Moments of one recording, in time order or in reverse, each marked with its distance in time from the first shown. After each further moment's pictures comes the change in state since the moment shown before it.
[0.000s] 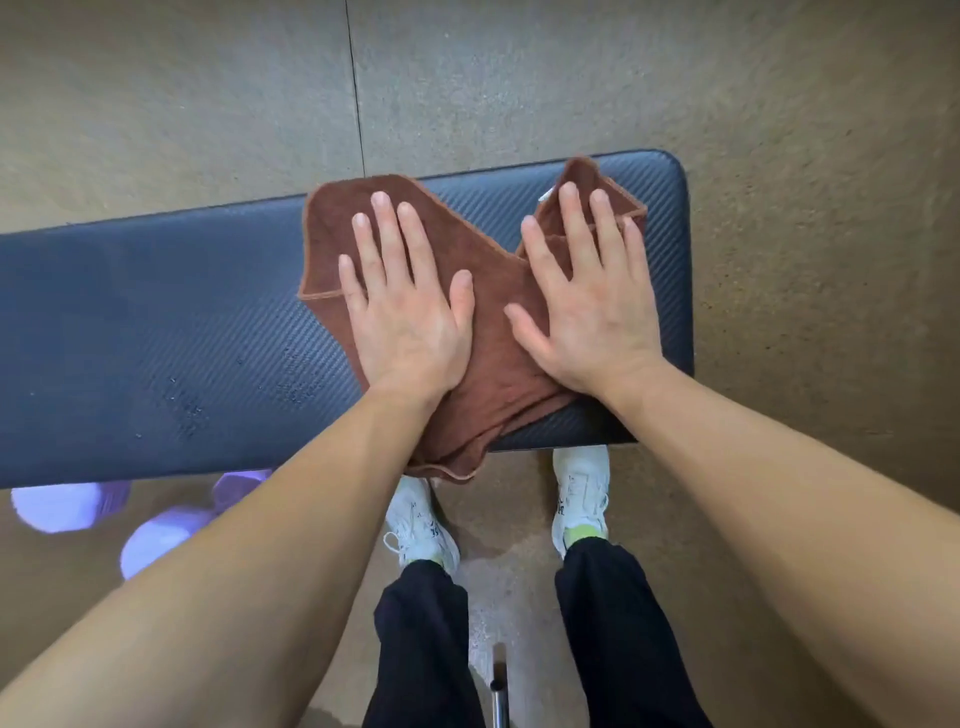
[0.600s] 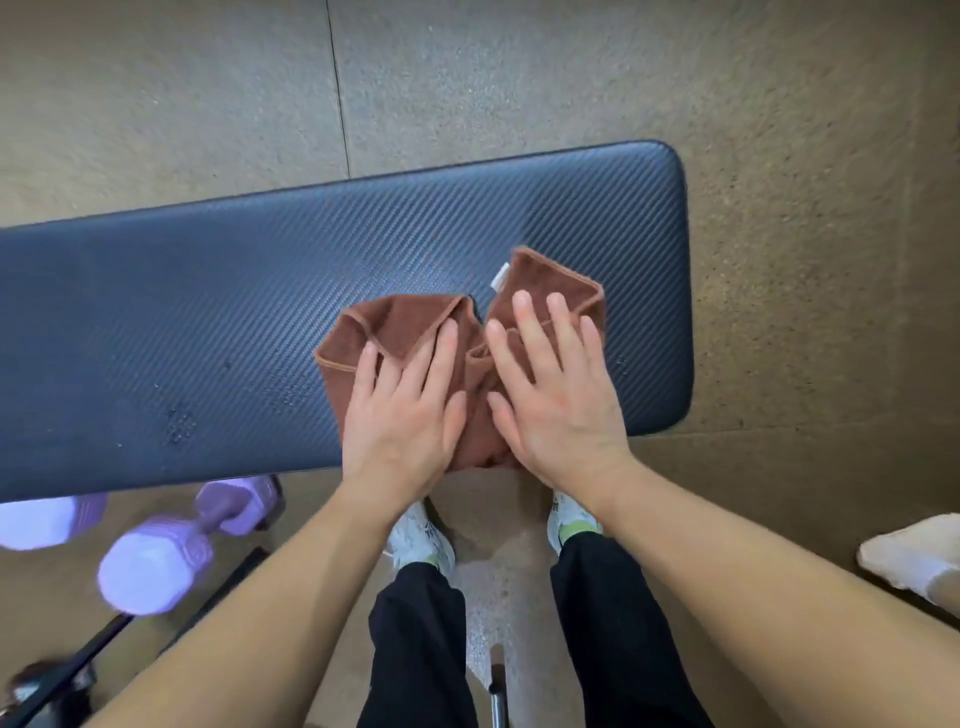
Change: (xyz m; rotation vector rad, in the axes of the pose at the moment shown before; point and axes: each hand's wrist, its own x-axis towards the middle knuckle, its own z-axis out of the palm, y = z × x) left_hand -0.082 -0.039 0.015 0.032 -0.062 0.372; right_hand -0.076 -0.050 0.026 0.003 -0.008 -0.084
